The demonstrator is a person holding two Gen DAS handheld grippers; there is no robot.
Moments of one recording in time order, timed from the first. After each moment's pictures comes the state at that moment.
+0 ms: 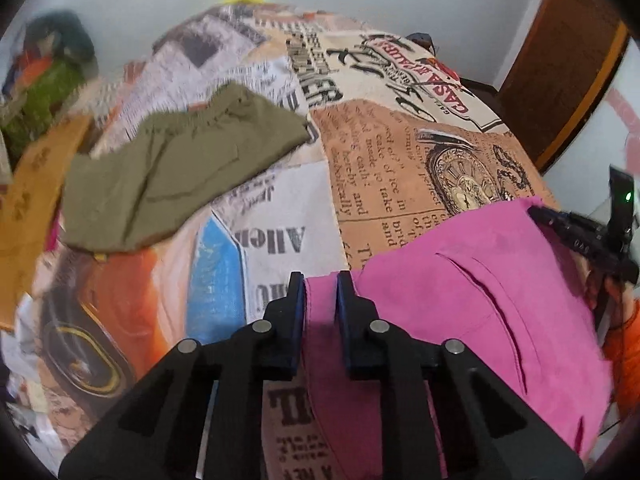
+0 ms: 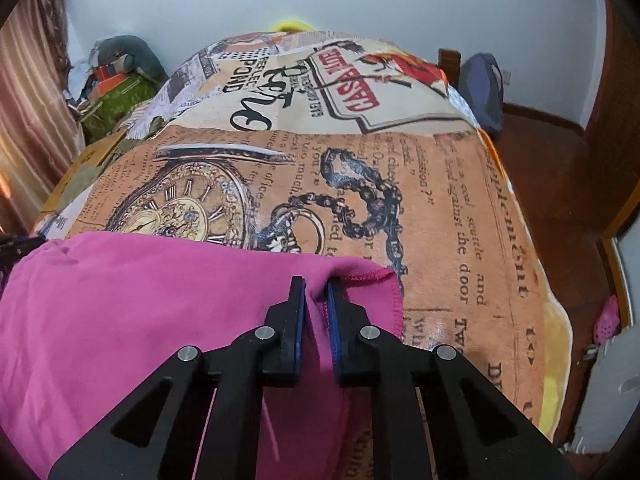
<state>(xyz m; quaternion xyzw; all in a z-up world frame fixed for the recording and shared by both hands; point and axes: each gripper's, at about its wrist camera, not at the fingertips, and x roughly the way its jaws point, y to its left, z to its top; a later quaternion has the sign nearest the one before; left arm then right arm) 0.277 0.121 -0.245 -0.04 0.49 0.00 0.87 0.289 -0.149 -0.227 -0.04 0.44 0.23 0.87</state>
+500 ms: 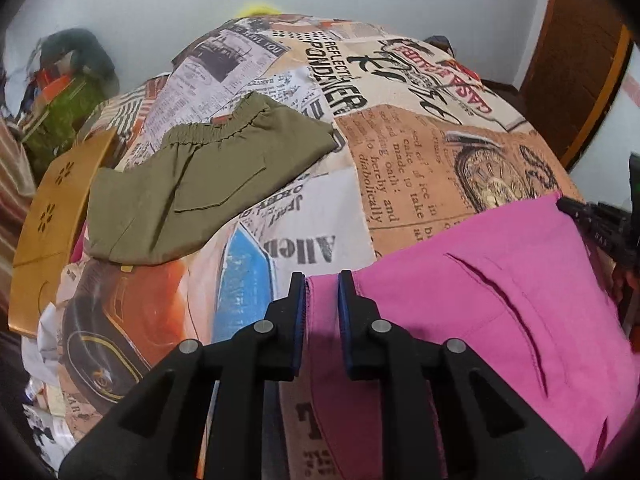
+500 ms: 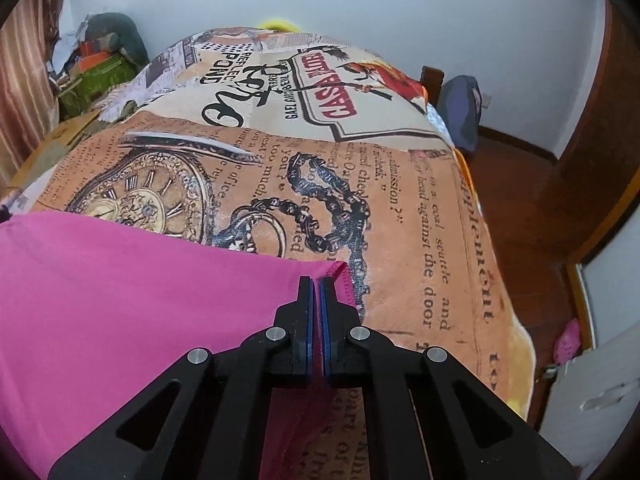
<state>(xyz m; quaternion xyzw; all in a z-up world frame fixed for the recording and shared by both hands) 0.282 0.129 -0.252 -0.02 0.48 0.04 0.87 0.300 -0.147 -0.234 -0.10 0.43 0.18 0.88</state>
